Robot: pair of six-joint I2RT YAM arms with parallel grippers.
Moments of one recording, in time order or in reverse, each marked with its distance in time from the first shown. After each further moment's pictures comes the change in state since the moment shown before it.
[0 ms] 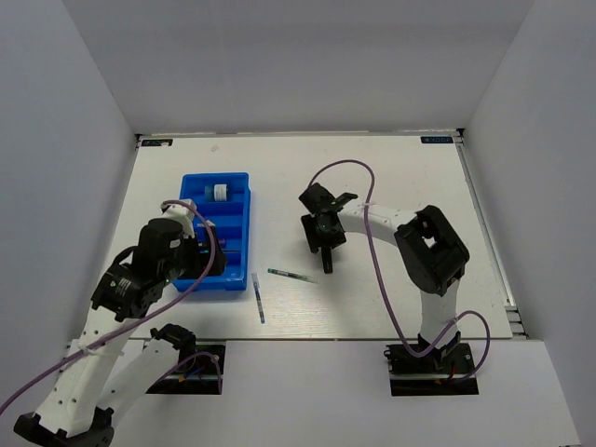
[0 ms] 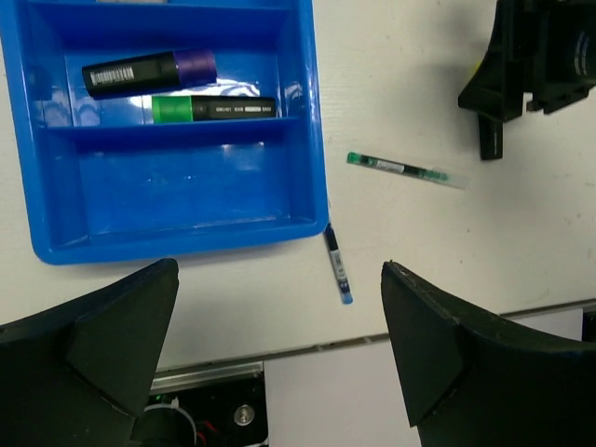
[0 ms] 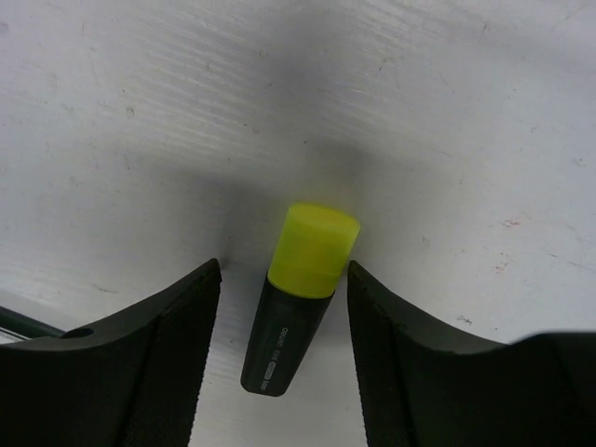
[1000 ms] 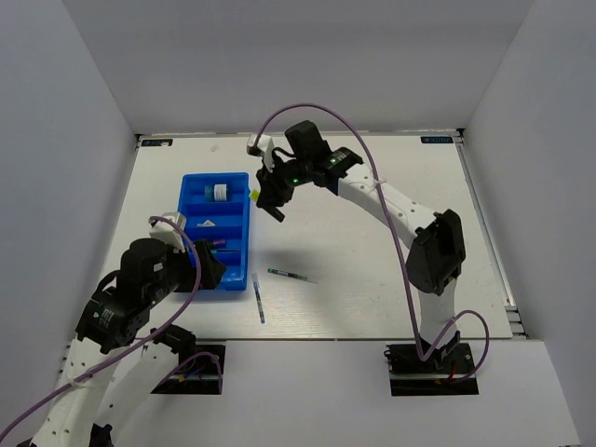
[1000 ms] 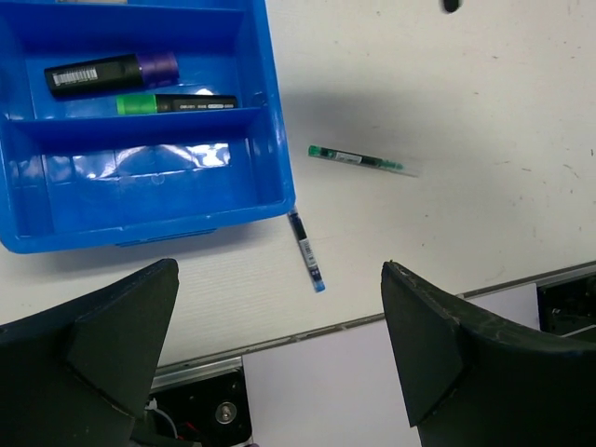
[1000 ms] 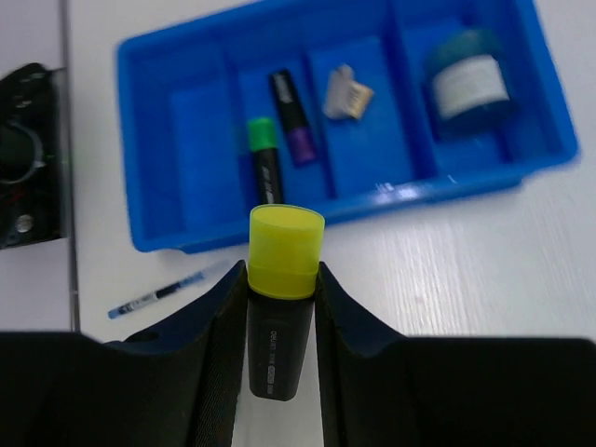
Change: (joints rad) left arm 0.000 -0.187 -0.040 -0.030 0.072 -0.019; right arm 0.021 0.015 0.569 -0.003 -0.668 -0.615
